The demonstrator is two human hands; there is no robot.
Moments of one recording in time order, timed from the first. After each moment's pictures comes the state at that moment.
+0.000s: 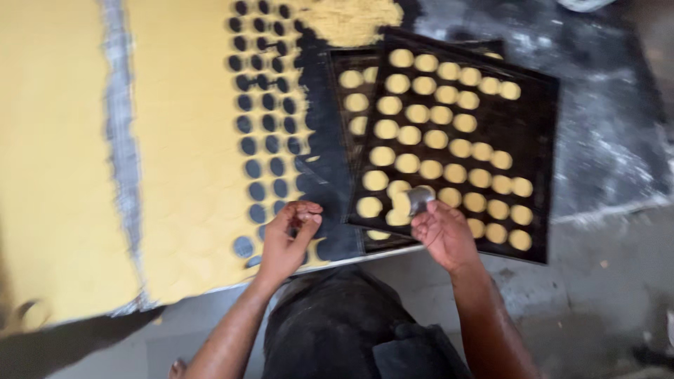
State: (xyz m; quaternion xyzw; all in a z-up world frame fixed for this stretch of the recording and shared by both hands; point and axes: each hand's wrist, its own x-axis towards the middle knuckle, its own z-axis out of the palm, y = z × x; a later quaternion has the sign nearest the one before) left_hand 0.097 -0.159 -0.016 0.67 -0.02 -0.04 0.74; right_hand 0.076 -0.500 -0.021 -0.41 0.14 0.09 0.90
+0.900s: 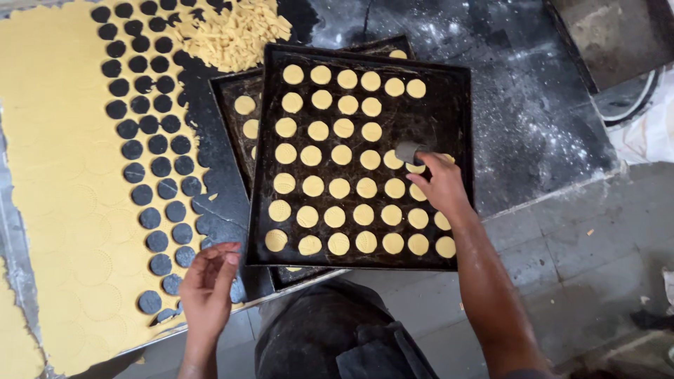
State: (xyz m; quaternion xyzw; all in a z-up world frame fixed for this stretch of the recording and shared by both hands) left_hand 0.085 -0.233 -0.010 0.66 0.07 0.00 0.75; right_hand 0.165 -0.709 -0.023 -0.96 -0.02 -0.15 0.25
